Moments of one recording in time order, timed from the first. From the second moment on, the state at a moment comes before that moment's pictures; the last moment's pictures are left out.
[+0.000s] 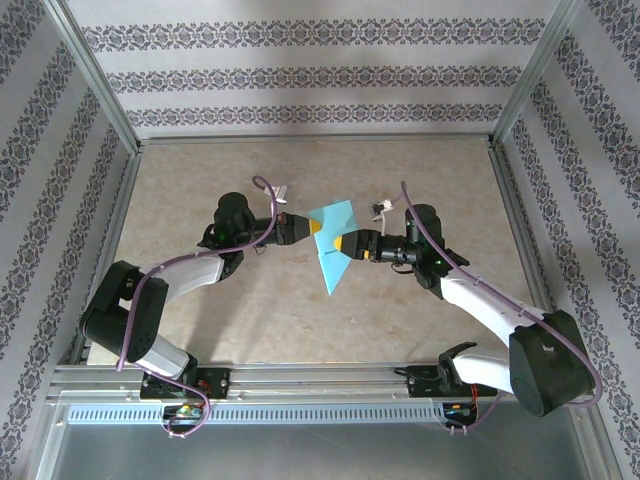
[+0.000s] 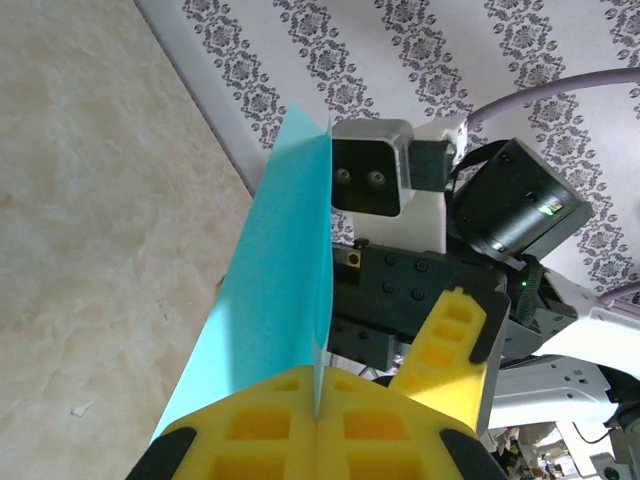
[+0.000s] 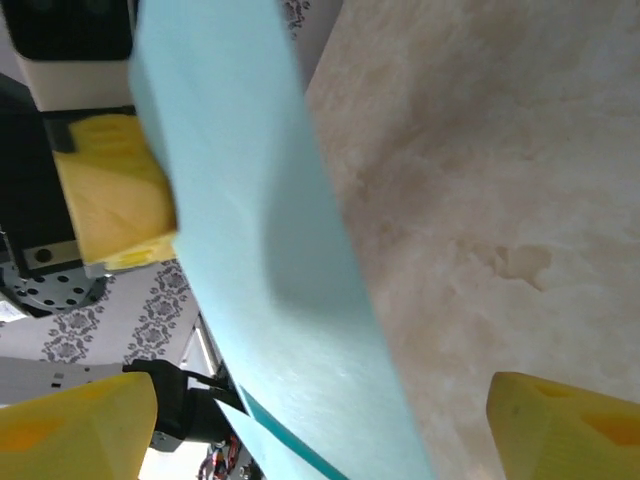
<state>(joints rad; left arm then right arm) -0.41 1.53 0.74 0.68 0.94 -0.93 0.39 1.21 0.62 0.18 -0.81 0.71</state>
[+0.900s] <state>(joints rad) -0.41 1.53 0.74 0.45 0.94 -0.78 0.37 1.28 0.75 0.03 -0.77 0.62</state>
